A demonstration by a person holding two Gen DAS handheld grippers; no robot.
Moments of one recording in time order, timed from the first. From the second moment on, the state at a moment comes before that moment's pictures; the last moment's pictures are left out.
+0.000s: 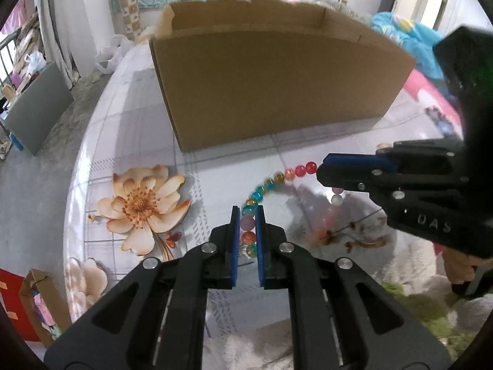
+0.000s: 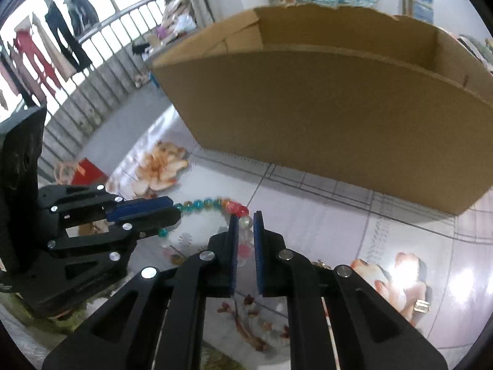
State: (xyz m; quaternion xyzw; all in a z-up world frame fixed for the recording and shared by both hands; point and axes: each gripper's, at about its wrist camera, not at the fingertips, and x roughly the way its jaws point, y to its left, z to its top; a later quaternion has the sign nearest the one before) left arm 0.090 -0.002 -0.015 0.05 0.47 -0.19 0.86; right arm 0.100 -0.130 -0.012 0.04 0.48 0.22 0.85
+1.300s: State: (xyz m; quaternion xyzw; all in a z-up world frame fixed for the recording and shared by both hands) left arm 0.236 0.006 0.068 0.01 0.42 -0.18 0.89; right arm 0.248 -0.140 0.050 0.09 0.44 0.20 0.87
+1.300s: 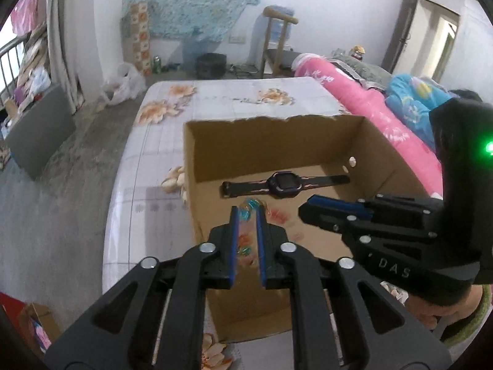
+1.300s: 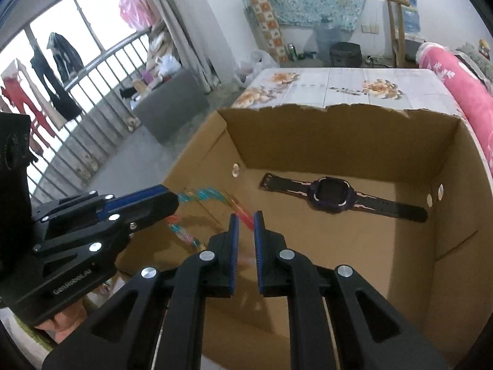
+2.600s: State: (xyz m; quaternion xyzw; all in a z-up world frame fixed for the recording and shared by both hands) left arm 0.184 0.041 0.016 -0.21 0.49 -0.23 0.82; right arm 0.098 -0.328 0.018 0.30 0.44 0.08 0.84
